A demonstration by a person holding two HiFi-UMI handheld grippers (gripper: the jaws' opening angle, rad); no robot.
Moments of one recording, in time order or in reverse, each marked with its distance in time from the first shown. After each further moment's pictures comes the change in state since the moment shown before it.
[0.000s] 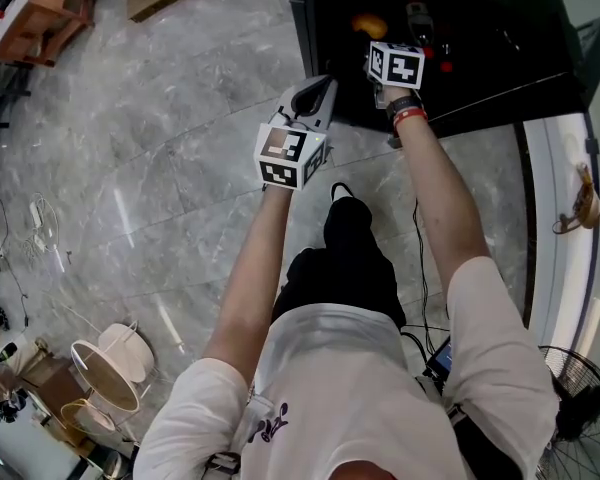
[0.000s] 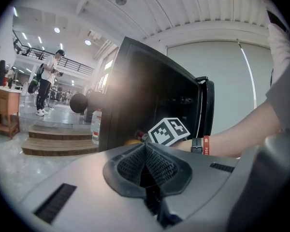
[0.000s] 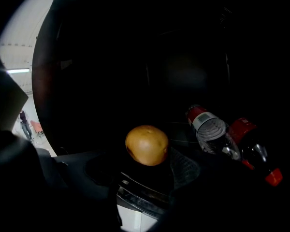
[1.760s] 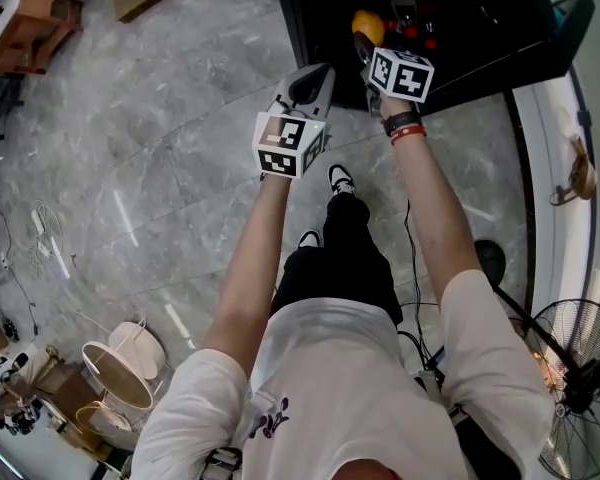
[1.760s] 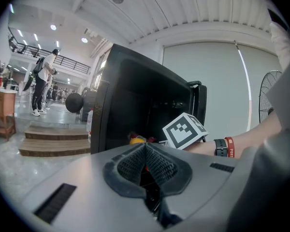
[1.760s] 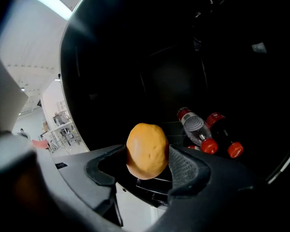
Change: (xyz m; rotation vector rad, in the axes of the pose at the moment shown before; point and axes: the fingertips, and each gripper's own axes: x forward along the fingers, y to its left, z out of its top) left arm -0.018 -0.031 0.027 0.006 0.019 -0.045; right arm -0.094 0.014 0.001 0.163 -0.041 0.008
